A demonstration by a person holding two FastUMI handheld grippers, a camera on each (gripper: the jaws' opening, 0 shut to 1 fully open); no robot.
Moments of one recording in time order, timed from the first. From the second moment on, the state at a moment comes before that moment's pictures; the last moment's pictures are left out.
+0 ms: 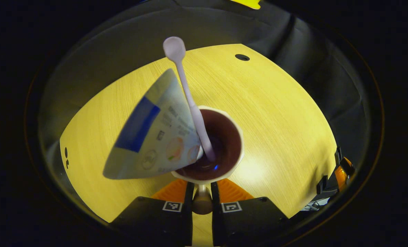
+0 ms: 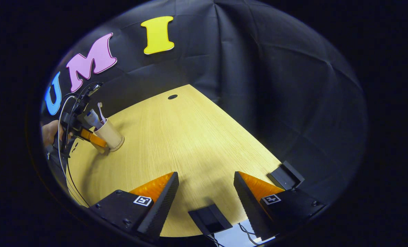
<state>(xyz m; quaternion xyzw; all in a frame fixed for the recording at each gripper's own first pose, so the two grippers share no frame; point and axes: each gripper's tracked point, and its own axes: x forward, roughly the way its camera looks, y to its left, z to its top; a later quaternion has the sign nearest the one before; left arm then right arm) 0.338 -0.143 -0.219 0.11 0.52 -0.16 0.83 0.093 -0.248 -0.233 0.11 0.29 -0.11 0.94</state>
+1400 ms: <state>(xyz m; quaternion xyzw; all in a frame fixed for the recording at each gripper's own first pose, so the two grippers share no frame) 0.042 0.020 0.048 0.01 0.09 -0.02 1.00 0.049 -0.065 -0.014 0.02 0.09 0.04 0.99</state>
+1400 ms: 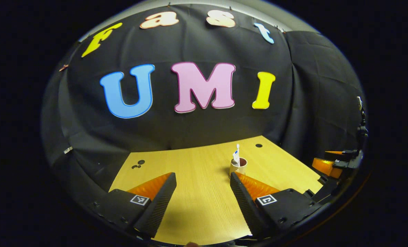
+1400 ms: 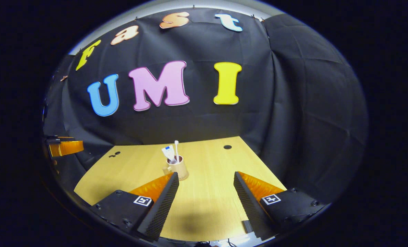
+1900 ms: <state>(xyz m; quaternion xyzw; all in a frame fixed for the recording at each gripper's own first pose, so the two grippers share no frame) -0.077 0.023 -0.004 -0.09 0.03 0.04 0.99 -0.053 -0.023 -0.031 0.01 0.08 0.05 1.00</state>
